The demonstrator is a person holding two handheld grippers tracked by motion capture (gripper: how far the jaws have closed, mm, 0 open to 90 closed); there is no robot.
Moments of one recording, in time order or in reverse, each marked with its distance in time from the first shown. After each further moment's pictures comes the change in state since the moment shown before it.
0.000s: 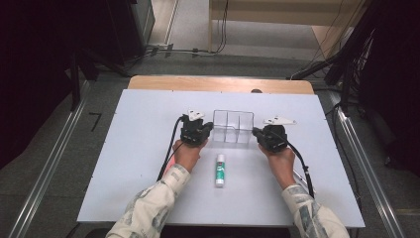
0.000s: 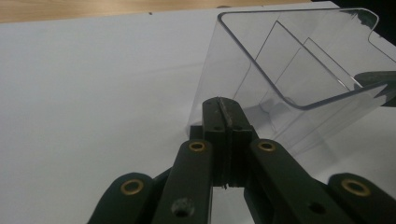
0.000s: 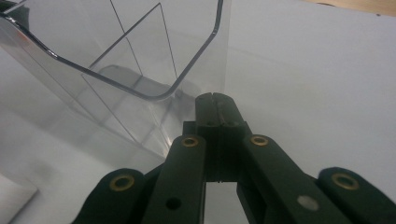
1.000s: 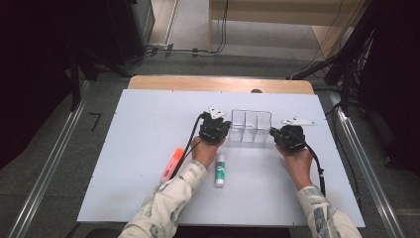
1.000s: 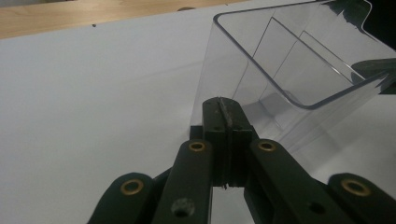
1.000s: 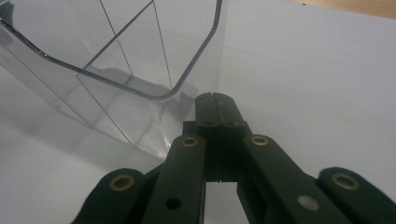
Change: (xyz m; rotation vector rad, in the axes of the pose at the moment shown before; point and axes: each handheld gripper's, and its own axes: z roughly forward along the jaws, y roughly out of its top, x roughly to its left) left arm -0.046 0.013 0.034 0.019 -0.054 0.080; right arm -0.046 -0.012 -0.021 0.007 -0.080 0.015
